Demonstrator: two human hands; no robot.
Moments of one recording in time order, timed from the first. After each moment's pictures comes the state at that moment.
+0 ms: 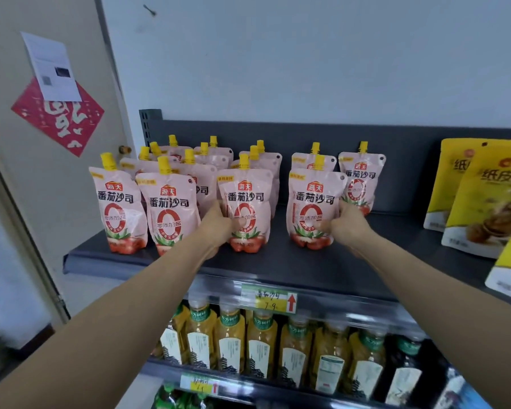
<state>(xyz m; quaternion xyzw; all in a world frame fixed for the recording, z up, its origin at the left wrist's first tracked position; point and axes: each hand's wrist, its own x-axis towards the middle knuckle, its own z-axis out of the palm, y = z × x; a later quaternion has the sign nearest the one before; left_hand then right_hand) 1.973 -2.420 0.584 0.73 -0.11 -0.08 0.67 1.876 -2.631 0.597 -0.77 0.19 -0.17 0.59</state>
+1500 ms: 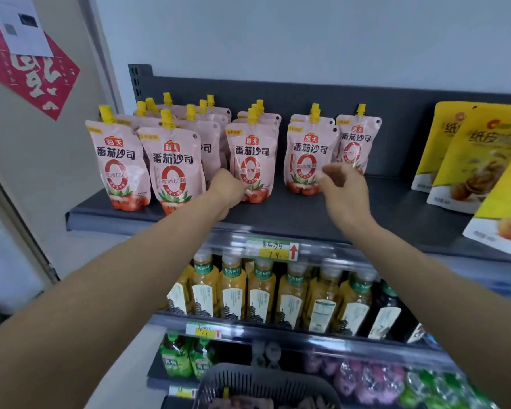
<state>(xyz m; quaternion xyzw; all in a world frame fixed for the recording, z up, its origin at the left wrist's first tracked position) 1.941 -2.421 0.592 0.81 -0.10 -0.06 0.58 1.829 -2.571 0.591 -0.79 0.18 -0.37 0.46</state>
